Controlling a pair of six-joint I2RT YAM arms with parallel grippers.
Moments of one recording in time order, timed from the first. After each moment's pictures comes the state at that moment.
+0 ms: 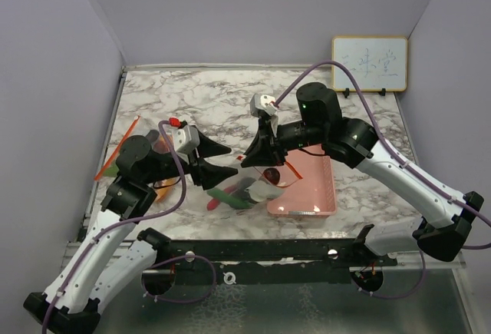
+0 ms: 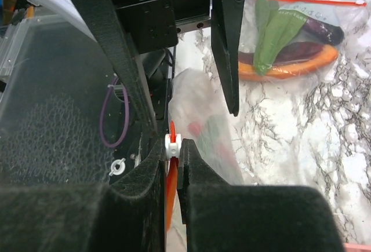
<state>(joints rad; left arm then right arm) -0.48 0.68 0.80 -0.10 0.84 -0.12 0.87 1.32 1.46 -0.52 -0.76 -0.12</state>
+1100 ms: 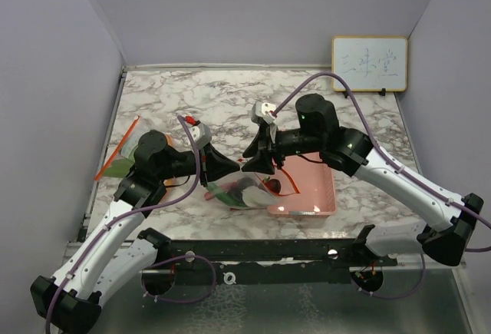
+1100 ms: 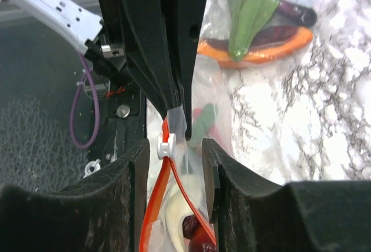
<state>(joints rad) -0.48 0.76 0.72 -0.07 0.87 -0.20 0.87 1.29 1.30 -0.41 -0.65 -0.13</state>
